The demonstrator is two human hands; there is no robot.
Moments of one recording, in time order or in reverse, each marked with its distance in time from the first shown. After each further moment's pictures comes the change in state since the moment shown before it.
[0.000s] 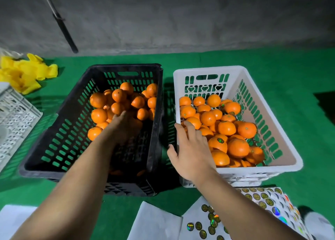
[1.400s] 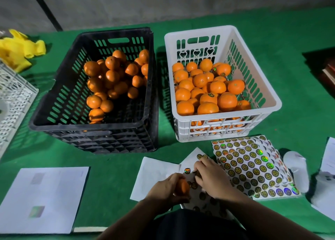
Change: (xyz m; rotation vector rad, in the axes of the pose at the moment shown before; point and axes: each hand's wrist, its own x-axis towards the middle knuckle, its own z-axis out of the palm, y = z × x) left_hand -0.238 -0.146 0.211 0.213 -0.661 0.280; right_hand -0.207 0.089 0.114 -0.009 -0.351 -0.058
